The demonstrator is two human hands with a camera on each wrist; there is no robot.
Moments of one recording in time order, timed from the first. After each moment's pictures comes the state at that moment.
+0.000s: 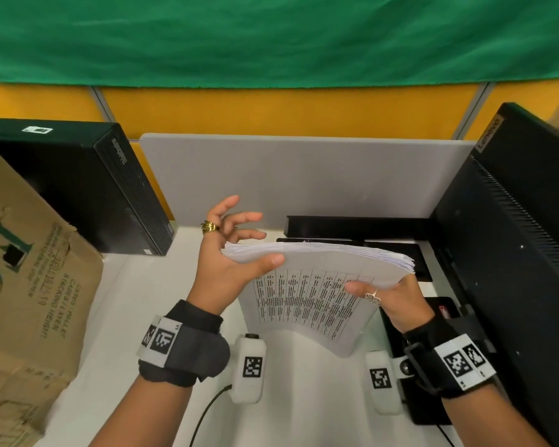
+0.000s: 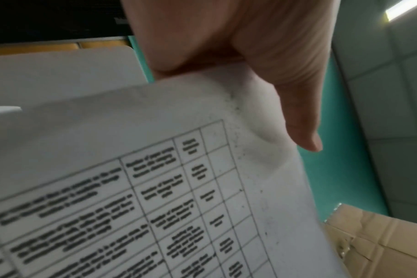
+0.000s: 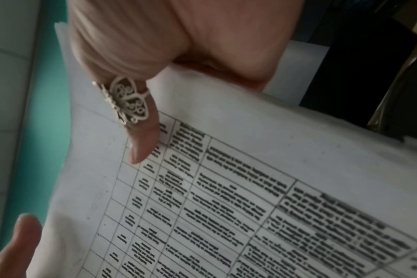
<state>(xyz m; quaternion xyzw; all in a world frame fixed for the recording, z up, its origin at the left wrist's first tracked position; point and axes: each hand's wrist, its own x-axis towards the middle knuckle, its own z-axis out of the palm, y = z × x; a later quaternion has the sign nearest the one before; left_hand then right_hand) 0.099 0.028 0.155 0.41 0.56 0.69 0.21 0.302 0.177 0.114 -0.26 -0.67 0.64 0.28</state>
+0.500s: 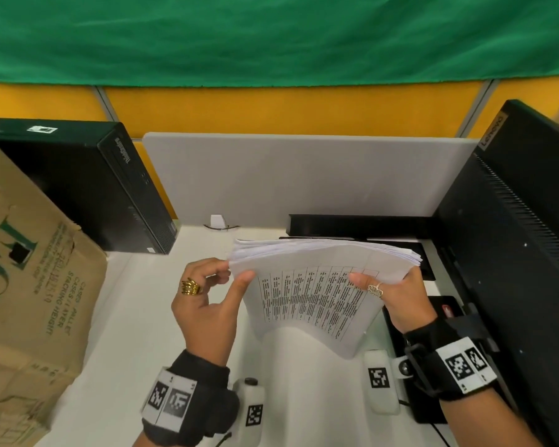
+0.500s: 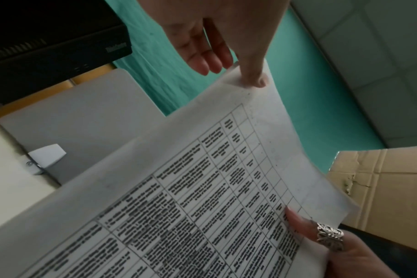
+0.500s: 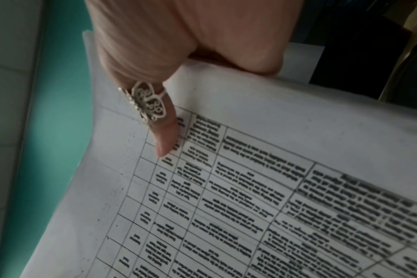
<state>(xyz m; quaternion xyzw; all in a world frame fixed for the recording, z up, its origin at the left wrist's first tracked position) 0.126 -0.008 0.114 0.32 0.63 0.70 -0.07 0.303 0.175 0.110 -0.31 -0.64 0.63 0.31</state>
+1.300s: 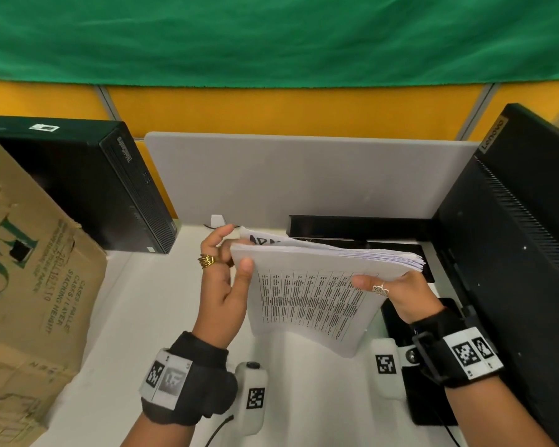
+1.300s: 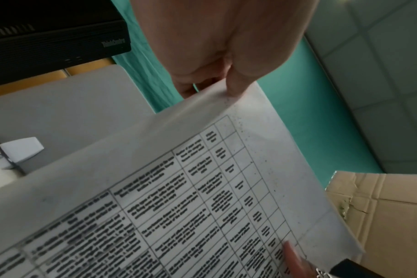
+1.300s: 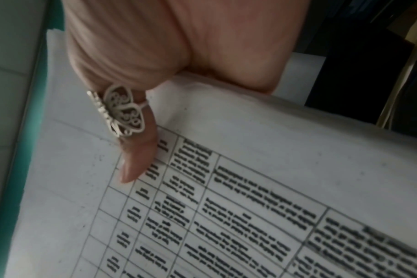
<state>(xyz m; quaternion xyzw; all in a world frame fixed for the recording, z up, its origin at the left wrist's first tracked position) 0.127 0.007 0.139 0.40 0.59 0.69 0.12 0.303 0.186 0.125 -0.18 -0.68 0.66 0.26</state>
